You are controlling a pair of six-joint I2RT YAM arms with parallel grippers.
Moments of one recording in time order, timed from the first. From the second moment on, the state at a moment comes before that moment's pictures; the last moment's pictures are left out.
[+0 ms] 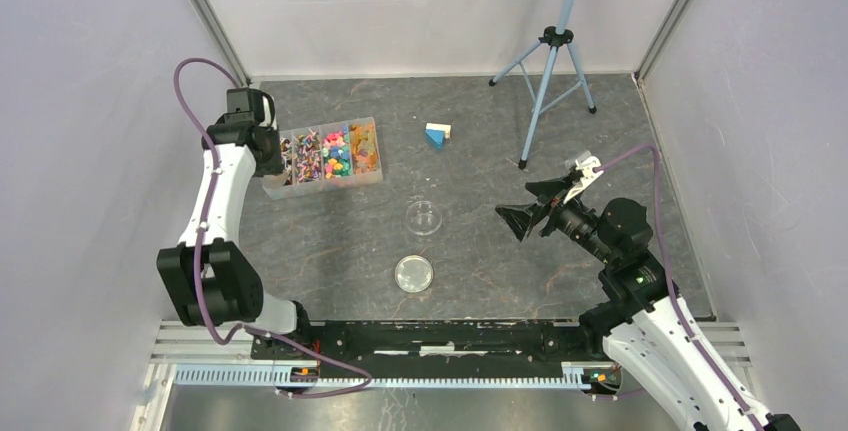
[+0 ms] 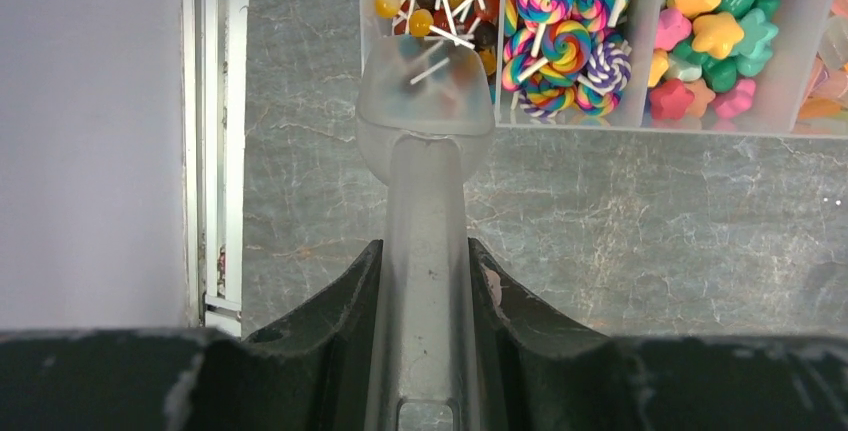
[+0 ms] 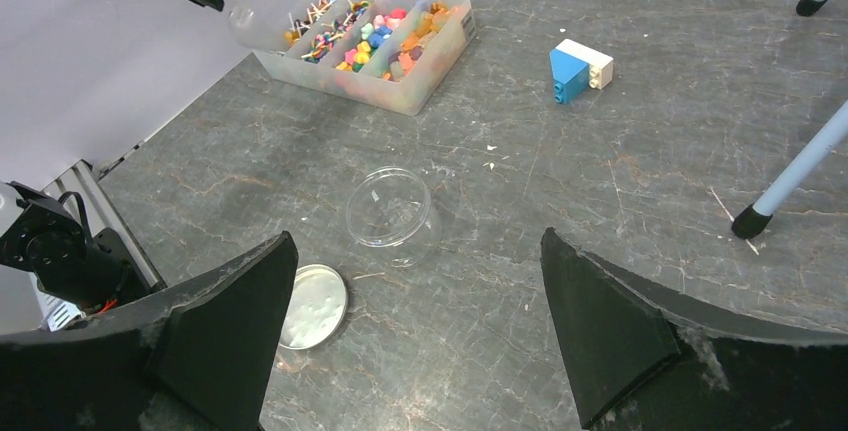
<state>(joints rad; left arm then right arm) 0.12 1.43 1.32 -0.89 -0.18 0.03 0.43 0.54 0.54 -0.06 -0.34 0.26</state>
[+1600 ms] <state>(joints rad) 0.13 1.35 0.89 -0.43 -0.18 0.05 0.43 0.56 0.54 -0.05 -0.35 0.26</state>
